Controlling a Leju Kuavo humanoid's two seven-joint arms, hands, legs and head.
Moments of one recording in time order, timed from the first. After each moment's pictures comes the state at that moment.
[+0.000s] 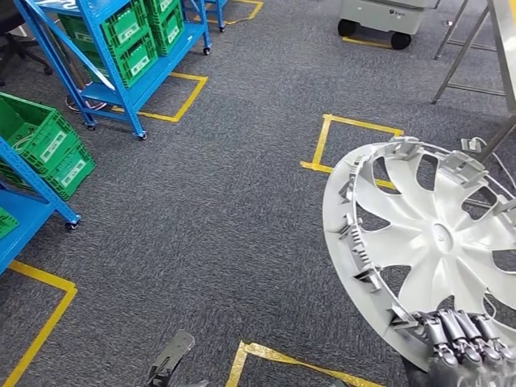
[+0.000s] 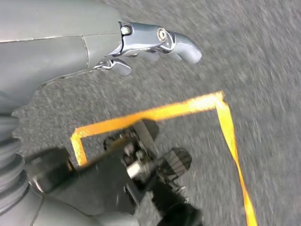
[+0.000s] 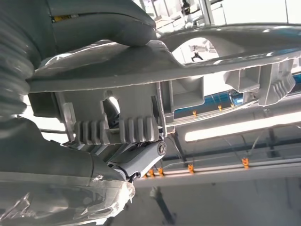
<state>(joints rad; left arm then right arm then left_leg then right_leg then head) -0.16 -0.21 0.39 -0.25 -0.88 0.05 -0.36 0.58 0.19 0.07 -2.23 1.57 -0.67 -0.26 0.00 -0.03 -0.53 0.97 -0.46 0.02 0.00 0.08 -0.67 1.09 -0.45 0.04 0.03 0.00</state>
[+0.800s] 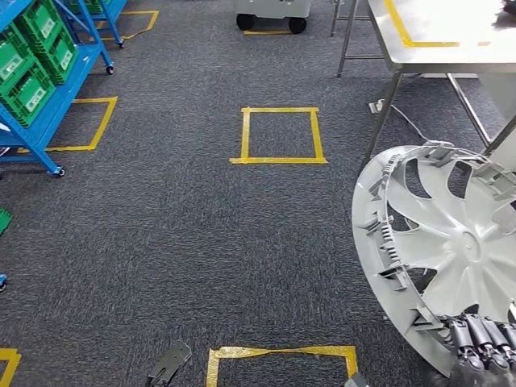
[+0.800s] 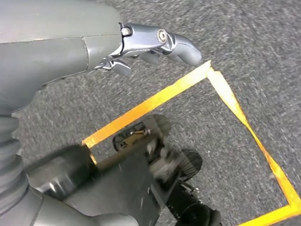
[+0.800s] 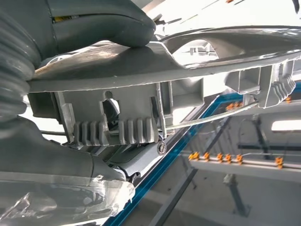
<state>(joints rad) -0.13 -0.19 0.39 -0.25 -0.86 0.05 -0.36 0.62 0.22 0.04 -2.25 1.57 -0.67 -0.19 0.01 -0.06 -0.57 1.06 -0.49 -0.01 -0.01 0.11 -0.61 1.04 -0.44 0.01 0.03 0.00</state>
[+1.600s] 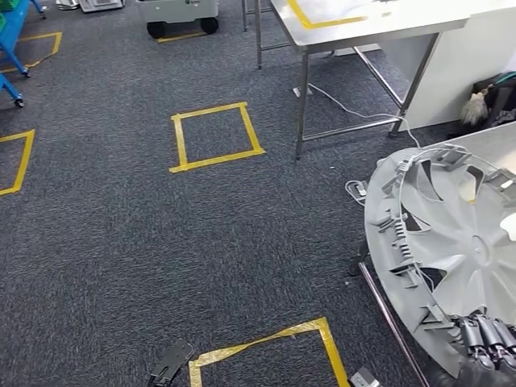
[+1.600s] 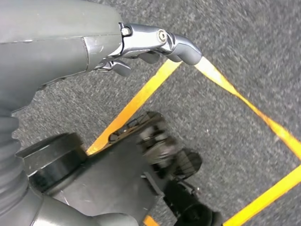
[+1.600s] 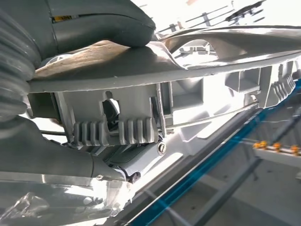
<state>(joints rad) -0.13 -0.19 0.40 -0.25 -0.85 0.05 -0.36 0.62 0.23 0.03 -2.26 1.57 -0.67 -0.15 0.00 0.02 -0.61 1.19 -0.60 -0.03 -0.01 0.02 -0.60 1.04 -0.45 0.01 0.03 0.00</state>
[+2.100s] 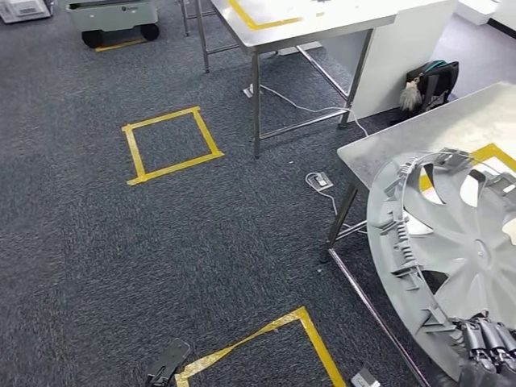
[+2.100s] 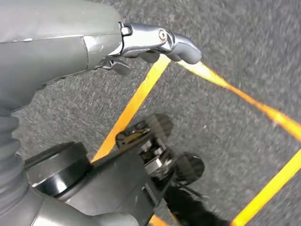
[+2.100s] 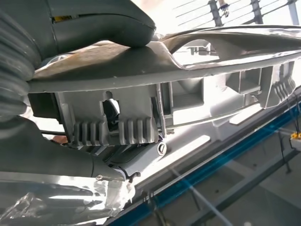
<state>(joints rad) -0.12 -0.20 0.40 -0.25 -0.84 0.06 -0.36 0.63 0.24 0.02 -2.26 1.57 -0.67 -0.13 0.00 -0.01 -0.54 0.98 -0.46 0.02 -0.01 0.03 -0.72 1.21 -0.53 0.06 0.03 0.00</state>
